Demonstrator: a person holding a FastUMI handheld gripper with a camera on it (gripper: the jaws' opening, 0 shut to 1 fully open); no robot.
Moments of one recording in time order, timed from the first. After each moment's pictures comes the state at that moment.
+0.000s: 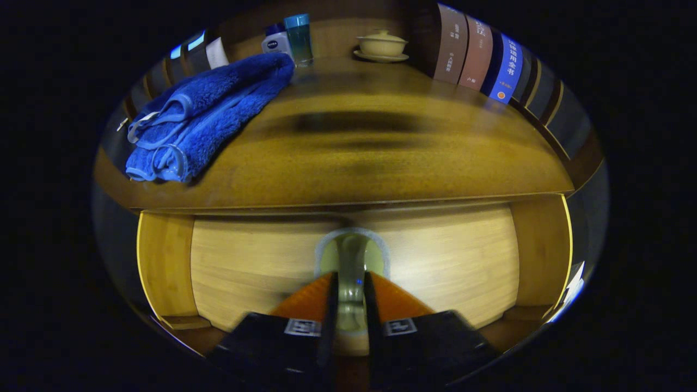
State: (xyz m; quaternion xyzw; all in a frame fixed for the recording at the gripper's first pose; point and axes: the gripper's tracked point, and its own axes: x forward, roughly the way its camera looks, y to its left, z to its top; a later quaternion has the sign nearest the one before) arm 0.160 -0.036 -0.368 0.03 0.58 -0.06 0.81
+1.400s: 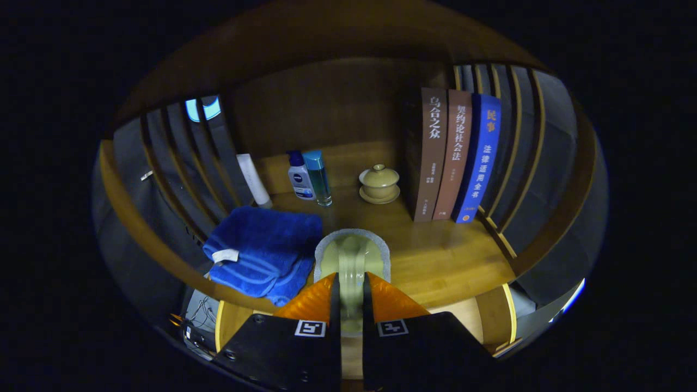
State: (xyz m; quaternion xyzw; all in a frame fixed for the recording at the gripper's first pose) arm 0.277 -0.035 -0.197 0.05 0.38 -0.03 0.92
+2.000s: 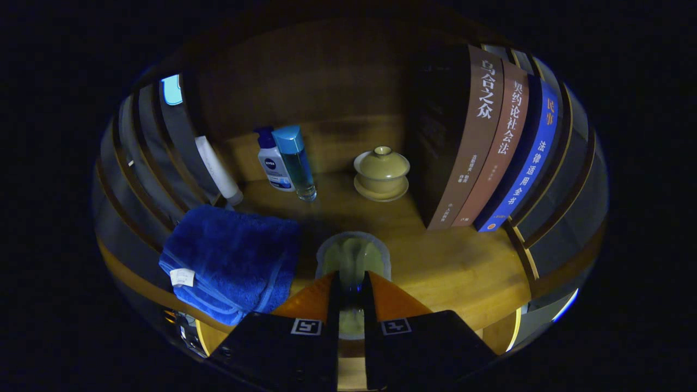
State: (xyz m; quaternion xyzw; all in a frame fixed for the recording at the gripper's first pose) arm 0.335 -0.043 -0.249 0.05 0.43 -0.04 0.90
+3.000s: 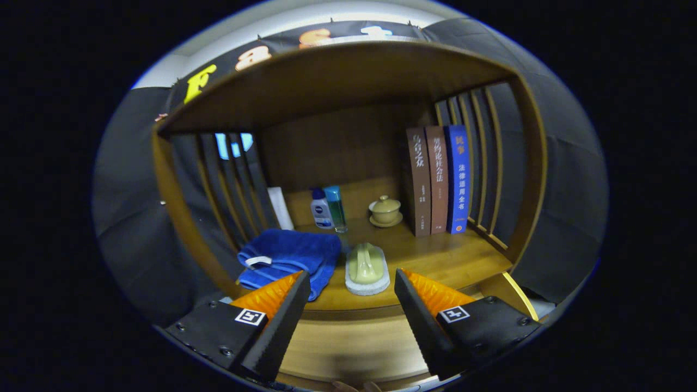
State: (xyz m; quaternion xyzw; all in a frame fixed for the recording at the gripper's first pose) arm 0.167 -0.012 -0.140 0.08 0.18 -0.02 0.98
